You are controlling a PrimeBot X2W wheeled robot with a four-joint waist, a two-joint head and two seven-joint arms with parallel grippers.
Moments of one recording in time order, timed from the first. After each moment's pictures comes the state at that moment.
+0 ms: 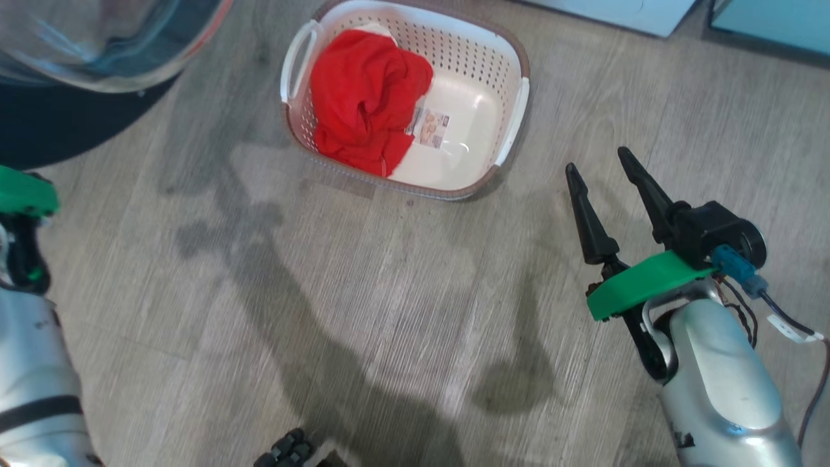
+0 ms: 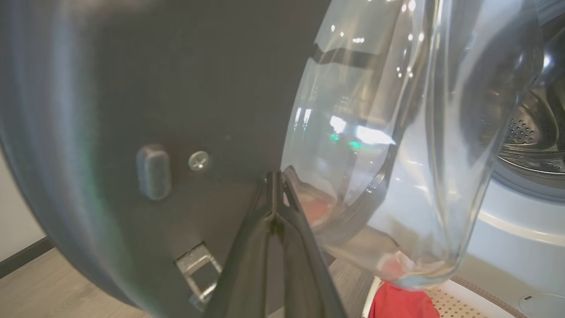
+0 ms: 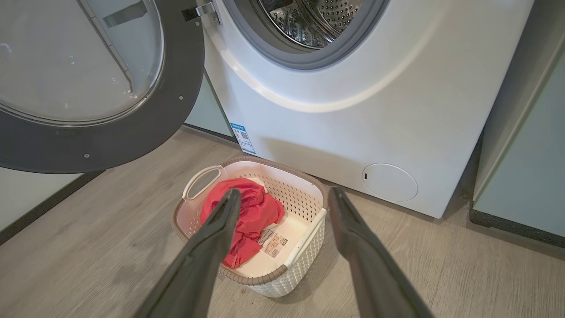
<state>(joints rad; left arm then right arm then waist) -0.68 0.16 0.44 0.60 -0.18 -0.13 -0.26 -0.35 -0.06 0.11 0.33 0.11 0.13 -0.25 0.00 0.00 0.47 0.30</state>
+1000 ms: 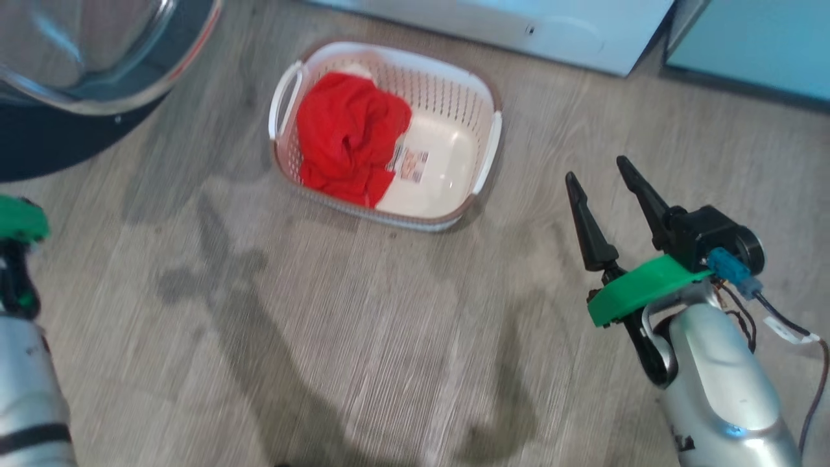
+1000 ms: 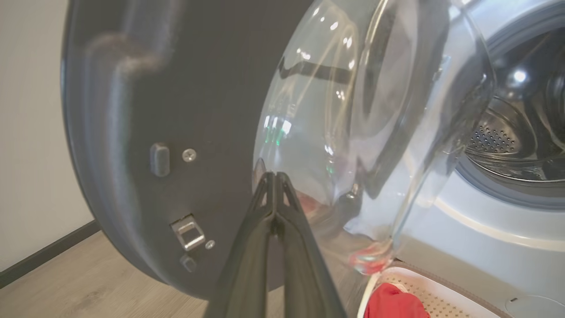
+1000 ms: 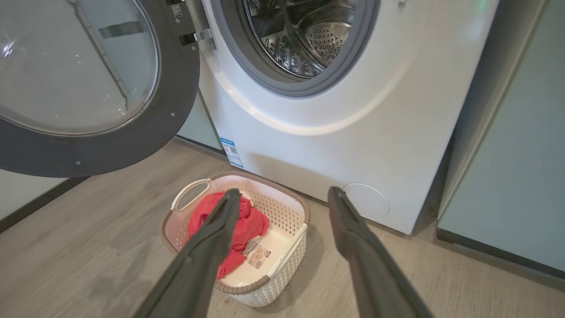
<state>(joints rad) -0.63 0.21 0.43 0.60 -0.20 -0.13 -0.26 -0.35 -0.07 0.11 0.37 0.11 0.13 -0.25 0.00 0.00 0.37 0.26</state>
